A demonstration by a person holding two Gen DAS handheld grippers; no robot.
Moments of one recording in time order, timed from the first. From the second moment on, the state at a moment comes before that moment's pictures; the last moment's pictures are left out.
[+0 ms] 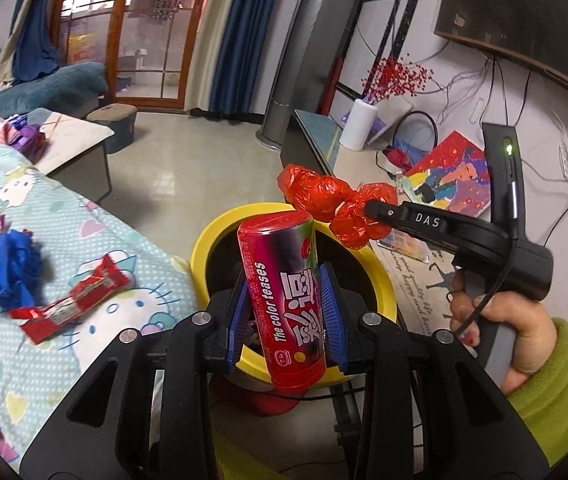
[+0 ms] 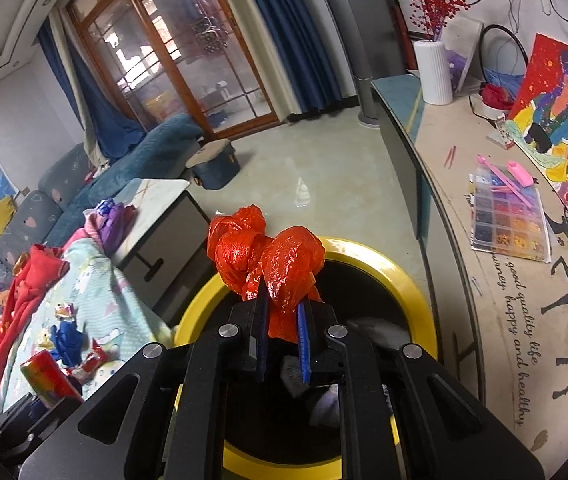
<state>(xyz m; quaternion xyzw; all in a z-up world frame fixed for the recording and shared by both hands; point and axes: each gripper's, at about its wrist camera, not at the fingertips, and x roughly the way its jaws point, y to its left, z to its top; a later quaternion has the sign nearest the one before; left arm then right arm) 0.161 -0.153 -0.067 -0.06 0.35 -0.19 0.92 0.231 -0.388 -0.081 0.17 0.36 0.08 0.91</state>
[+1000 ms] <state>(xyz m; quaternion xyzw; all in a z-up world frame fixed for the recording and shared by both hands) 0.208 -0.175 -0.099 -0.07 0.39 -0.20 0.89 0.241 -0.406 -0.106 0.19 0.41 0.07 0.89</state>
